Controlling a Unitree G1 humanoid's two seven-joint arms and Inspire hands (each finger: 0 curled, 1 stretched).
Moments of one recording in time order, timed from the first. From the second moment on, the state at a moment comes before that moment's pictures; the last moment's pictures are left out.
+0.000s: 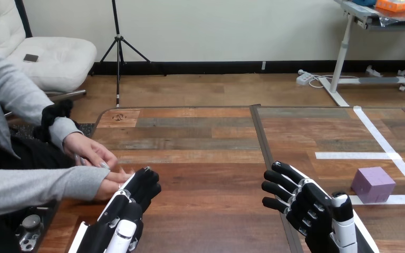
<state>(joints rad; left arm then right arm) 0.65 0.13 -0.10 -0.22 -0.36 -0.46 -0.39 0.47 -0.12 -0.04 -0.11 0.32 -0.32 0.51</state>
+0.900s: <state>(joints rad) 0.65 0.14 -0.10 -0.22 -0.37 -0.46 -0.40 0.47 -0.12 -0.04 -0.11 0.32 -0.32 0.51</state>
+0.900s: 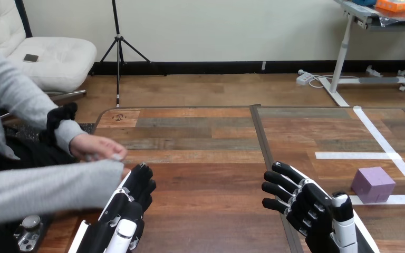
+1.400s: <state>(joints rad) 0.65 0.14 -0.10 -0.22 -0.37 -0.46 -0.40 0.46 -0.13 -0.04 -0.11 0.32 -0.31 0.51</state>
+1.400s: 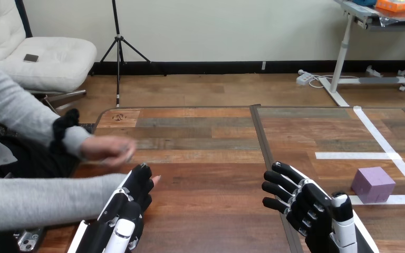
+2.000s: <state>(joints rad) 0.65 0.16 -0.09 -0.23 -0.37 -0.46 -0.42 0.45 -0.16 -0.04 -0.11 0.32 -0.24 0.51</state>
